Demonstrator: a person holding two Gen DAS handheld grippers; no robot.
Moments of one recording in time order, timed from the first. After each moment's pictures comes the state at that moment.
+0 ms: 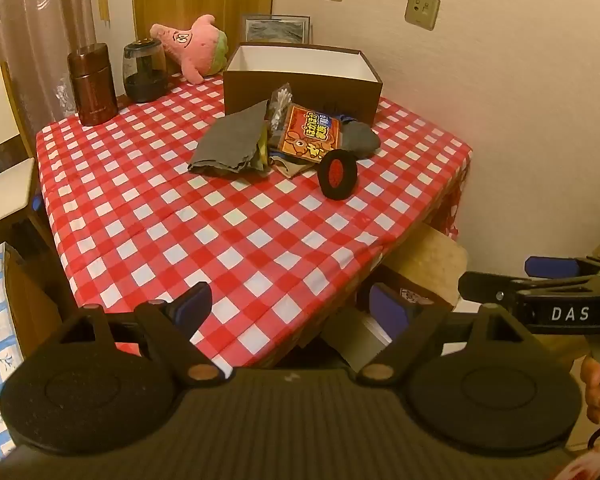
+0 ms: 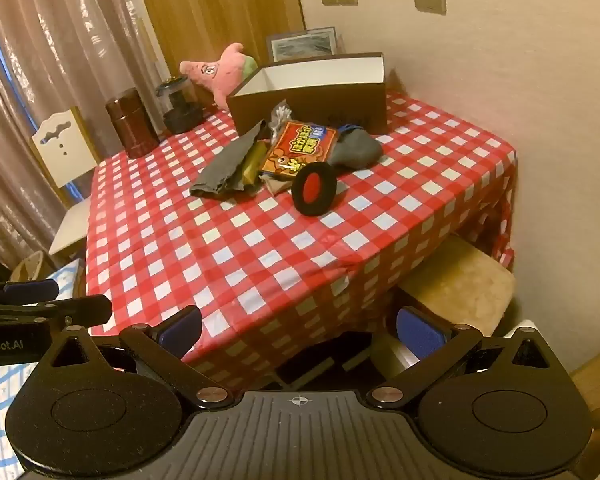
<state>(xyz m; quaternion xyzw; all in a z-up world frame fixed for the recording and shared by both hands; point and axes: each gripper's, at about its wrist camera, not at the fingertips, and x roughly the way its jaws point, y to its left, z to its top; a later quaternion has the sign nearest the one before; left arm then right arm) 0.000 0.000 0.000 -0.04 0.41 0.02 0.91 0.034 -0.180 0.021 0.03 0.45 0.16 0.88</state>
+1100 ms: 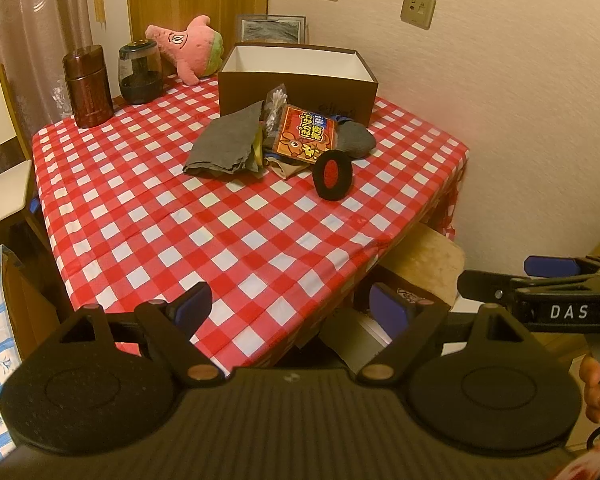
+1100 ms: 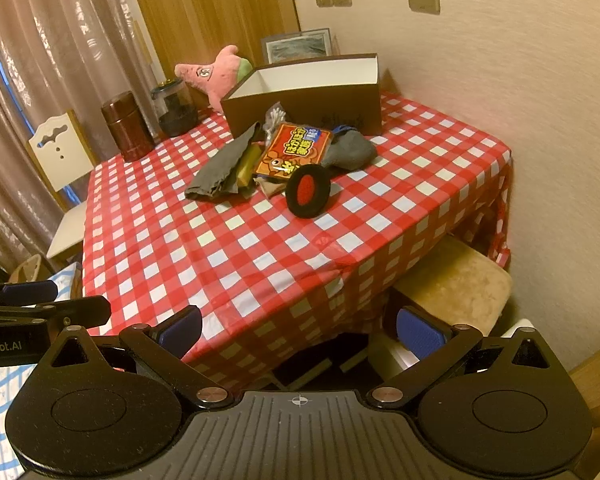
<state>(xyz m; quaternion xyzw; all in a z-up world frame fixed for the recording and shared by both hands) 0.000 0.000 0.000 -0.04 0.41 0.02 0.91 0.036 -0.186 0.020 0.03 0.45 0.16 0.88</state>
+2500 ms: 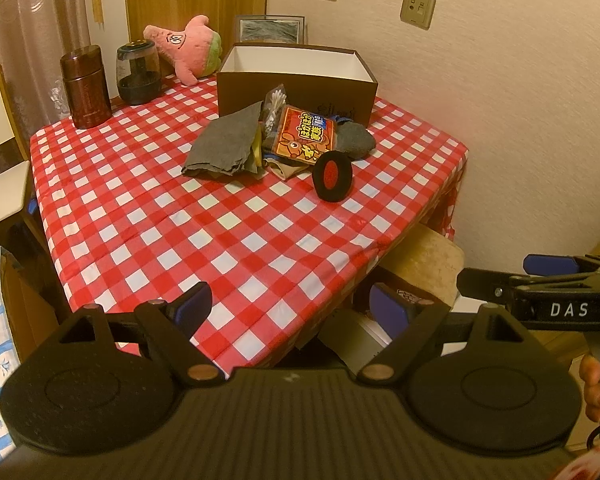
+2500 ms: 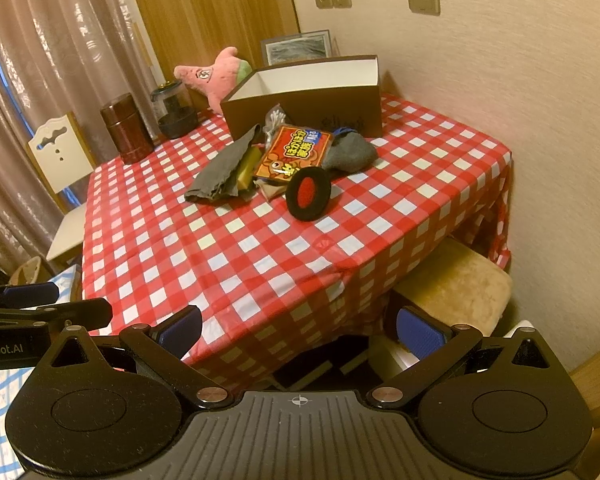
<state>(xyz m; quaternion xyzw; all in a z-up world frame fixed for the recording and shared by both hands) 0.000 0.000 0.000 -0.05 0.41 0.02 0.91 0.040 -0.184 0.020 0.04 0.45 0.16 0.88</state>
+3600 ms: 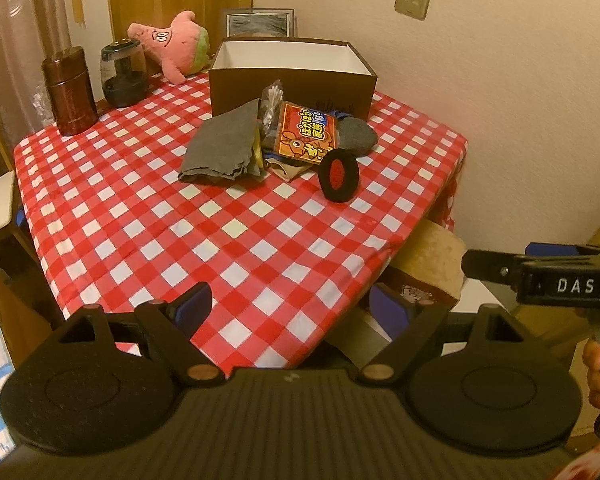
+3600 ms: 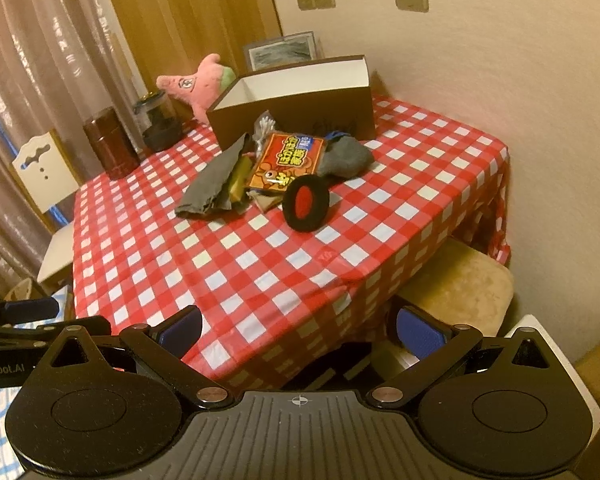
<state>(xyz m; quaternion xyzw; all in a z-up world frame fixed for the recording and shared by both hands) 0.015 0.005 -0.007 -0.03 0.42 0.00 0.91 0.051 -0.163 0.013 0.05 0.44 0.15 0.88</state>
